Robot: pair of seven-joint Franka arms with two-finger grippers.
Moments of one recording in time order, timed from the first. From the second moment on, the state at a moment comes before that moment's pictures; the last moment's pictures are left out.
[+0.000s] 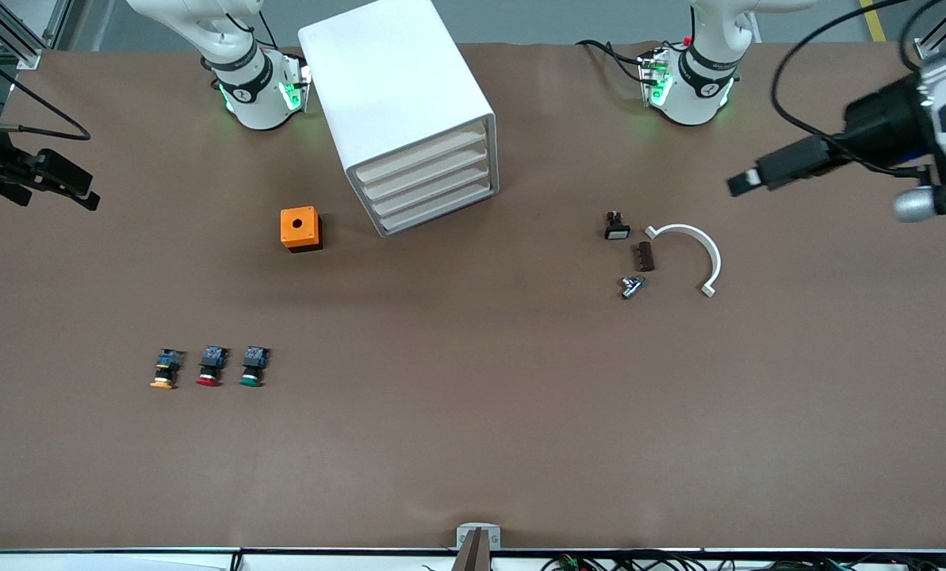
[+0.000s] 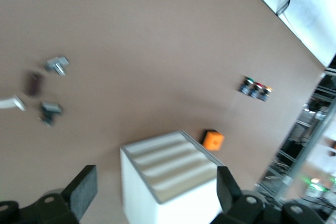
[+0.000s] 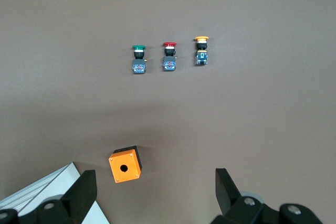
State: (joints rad) left arm -0.09 0.02 -0.06 -1.52 -0.65 1.56 -0.59; right arm 0.00 -0.07 -0.01 -1.62 0.01 1.56 0.08
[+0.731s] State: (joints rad) left arm -0.24 0.33 -0.20 -1.40 -0.77 1.61 -1.36; right arm -0.04 0.10 -0.02 -1.63 0.01 1.60 0.08
